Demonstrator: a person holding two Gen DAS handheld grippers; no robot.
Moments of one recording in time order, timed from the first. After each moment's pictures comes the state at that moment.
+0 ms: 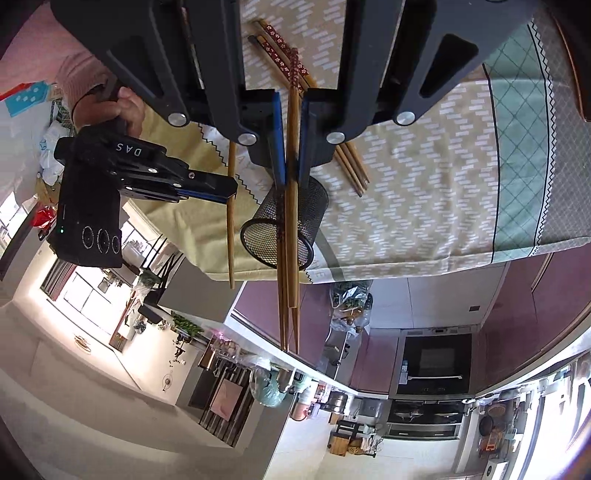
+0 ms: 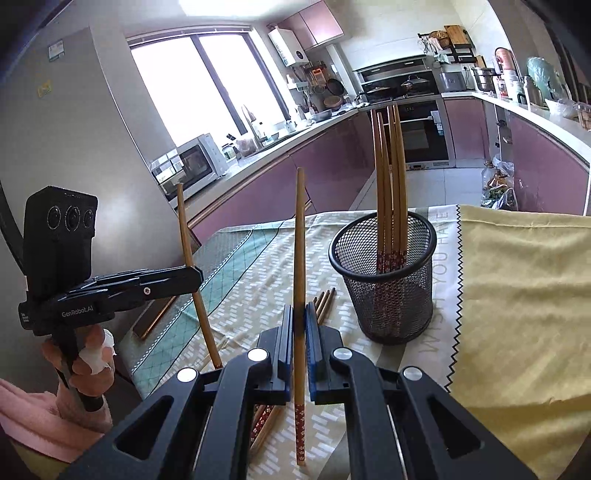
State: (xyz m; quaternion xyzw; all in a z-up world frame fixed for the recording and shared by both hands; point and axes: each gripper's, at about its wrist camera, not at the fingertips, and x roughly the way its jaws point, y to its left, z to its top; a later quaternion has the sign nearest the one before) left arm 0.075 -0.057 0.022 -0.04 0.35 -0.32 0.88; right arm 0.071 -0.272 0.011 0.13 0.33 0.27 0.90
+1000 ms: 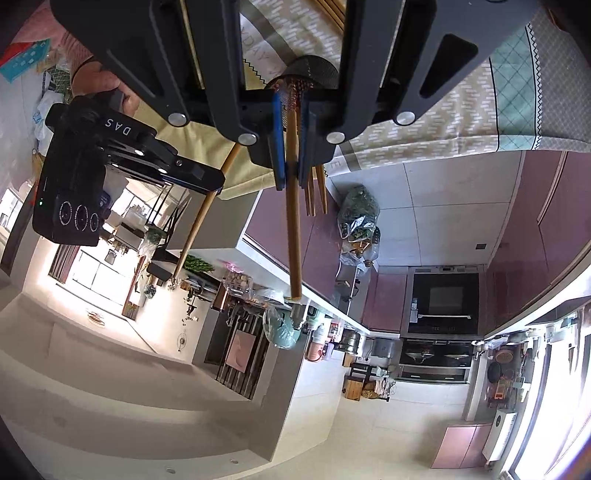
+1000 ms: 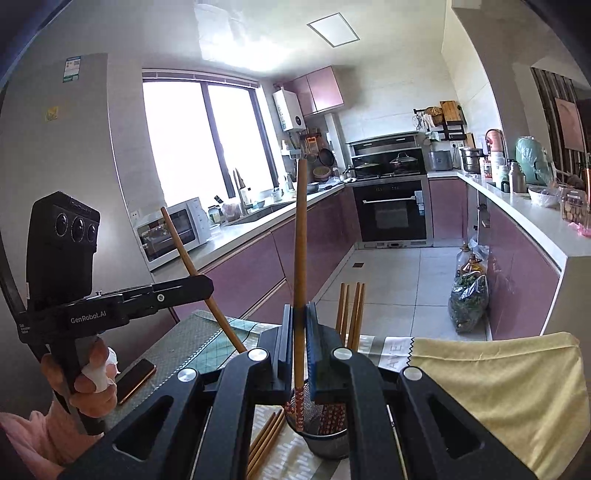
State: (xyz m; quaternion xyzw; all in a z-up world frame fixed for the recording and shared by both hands) left arm 0.131 -0.101 0.127 -0.04 0.25 -0.33 0.91; right arm 0.110 -0.311 0.106 0.09 0.20 0.21 0.95
